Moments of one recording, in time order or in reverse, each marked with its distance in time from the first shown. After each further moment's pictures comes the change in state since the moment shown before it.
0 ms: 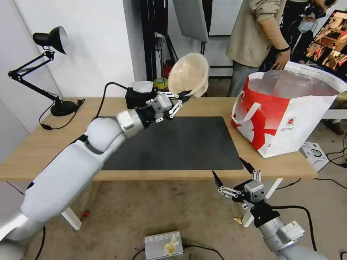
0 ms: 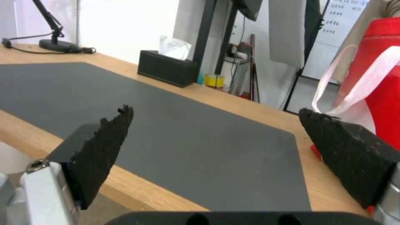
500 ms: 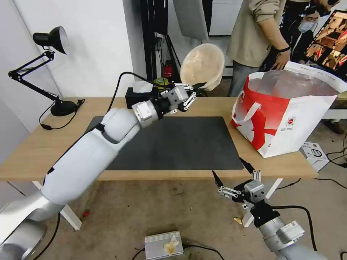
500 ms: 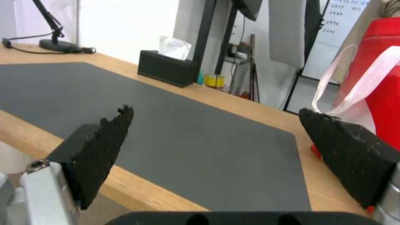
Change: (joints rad) left arm -0.115 -0.096 0.077 0.083 0.094 -0.012 -0.015; right arm 0.000 0.000 0.000 0.000 0.000 0.000 0.000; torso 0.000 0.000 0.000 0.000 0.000
